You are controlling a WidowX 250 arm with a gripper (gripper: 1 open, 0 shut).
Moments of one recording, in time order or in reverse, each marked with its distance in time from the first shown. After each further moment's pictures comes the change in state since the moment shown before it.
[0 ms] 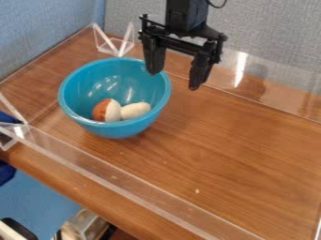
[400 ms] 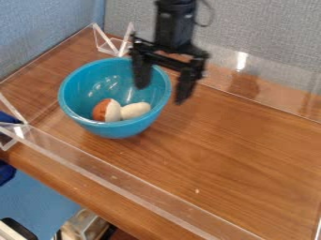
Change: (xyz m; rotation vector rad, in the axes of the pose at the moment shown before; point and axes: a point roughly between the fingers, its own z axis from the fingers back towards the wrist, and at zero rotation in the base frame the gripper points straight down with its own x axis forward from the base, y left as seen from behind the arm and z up) arm -0.011 0.028 -0.023 -0.004 0.072 0.022
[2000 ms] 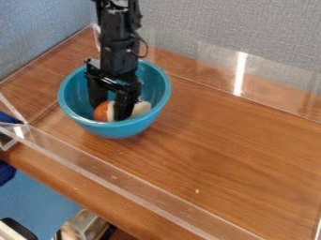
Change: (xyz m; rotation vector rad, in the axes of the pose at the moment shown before) arm 0.006 0.069 -0.061 0.026 0.055 -0.125
